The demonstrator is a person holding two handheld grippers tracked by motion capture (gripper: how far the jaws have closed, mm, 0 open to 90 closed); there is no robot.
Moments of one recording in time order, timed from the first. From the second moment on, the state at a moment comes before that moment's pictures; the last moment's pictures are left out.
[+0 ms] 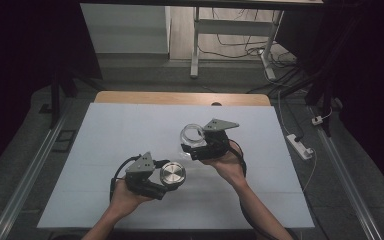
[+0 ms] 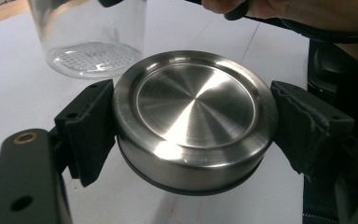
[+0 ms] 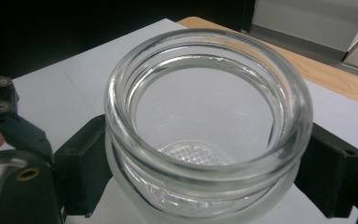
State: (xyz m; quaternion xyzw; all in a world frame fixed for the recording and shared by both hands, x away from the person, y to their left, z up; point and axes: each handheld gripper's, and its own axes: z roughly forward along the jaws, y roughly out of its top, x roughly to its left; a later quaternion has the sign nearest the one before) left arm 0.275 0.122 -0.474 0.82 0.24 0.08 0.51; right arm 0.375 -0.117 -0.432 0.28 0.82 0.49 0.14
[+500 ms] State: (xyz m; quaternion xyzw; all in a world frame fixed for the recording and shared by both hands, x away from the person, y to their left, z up) left arm 0.278 0.114 -0.489 0.83 0.23 0.09 0.50; right arm 0.399 -0.105 -0.442 0.29 0.82 0.48 0.14
